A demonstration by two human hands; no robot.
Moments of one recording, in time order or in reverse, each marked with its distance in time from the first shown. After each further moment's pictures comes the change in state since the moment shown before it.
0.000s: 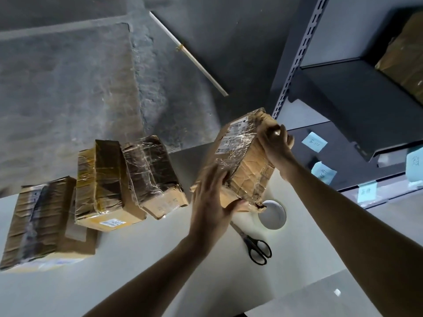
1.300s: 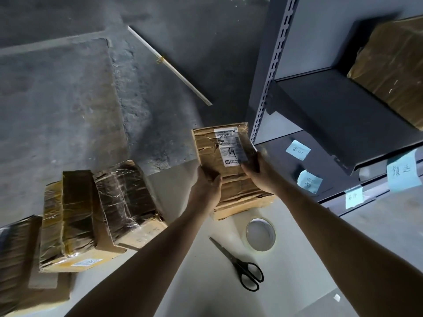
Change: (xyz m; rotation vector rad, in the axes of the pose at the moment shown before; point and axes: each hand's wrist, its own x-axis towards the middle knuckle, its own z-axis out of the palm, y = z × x) left_hand 0.103 -0.003 0.043 -0.185 -0.315 -0.609; right_hand 0.013 0.025 -0.024 -0.387 -0.186 -0.146
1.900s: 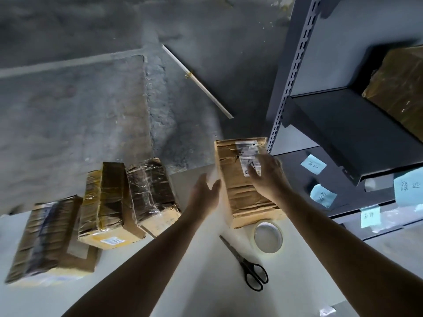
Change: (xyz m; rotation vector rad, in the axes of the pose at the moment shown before) left_hand -0.051 0.003 -0.040 0.070 0.139 0.000; right_hand -0.022 -0.037 0.008 -0.279 0.187 -0.230
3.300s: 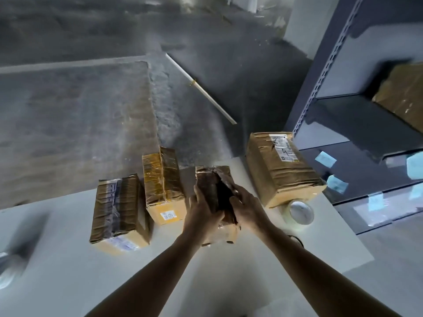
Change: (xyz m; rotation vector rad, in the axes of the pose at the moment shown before) left_hand -0.083 -0.146 -0.104 0.123 0.014 0.084; right_hand -0.148 -0.208 0.081 0.371 -0.208 0.222
